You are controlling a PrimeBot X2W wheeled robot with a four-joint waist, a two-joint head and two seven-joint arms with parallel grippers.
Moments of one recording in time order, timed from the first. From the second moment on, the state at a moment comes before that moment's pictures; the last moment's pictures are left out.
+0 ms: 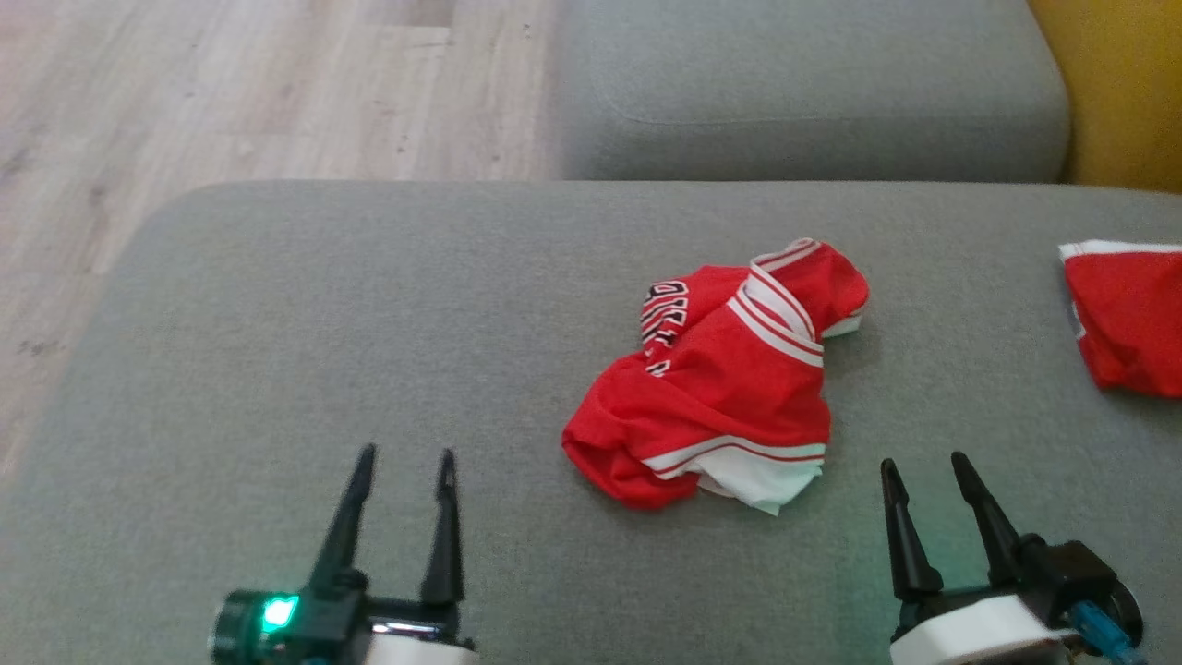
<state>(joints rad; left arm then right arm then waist) 0.09 0.06 -0.27 0.08 -0.10 0.09 -0.25 0.11 -0.04 0.04 0.24 0.11 0.13 -0.26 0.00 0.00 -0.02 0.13</state>
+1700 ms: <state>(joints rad) -1.10 0.04 -0.89 0.55 -0.48 0.05 -0.24 -0.04 -0.05 0.15 0.18 0.14 0.13 -0.26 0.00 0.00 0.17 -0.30</state>
